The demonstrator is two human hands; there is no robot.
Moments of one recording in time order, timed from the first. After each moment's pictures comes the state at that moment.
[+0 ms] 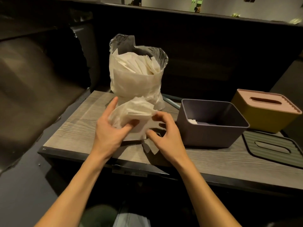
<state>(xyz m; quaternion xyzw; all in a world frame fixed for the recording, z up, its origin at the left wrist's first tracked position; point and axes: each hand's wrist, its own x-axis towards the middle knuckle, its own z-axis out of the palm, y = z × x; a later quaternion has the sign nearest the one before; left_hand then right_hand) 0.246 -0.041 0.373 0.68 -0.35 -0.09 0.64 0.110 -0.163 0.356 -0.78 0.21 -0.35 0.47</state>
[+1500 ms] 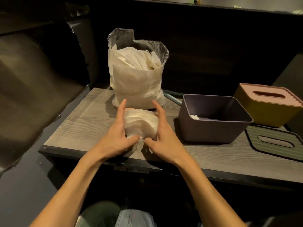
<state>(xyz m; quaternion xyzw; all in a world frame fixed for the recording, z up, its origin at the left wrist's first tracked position) 0.264 -0.042 0.349 0.69 -0.49 -0.21 0.49 0.110 -0.157 0.357 -0.84 0.19 -0.23 0.45</state>
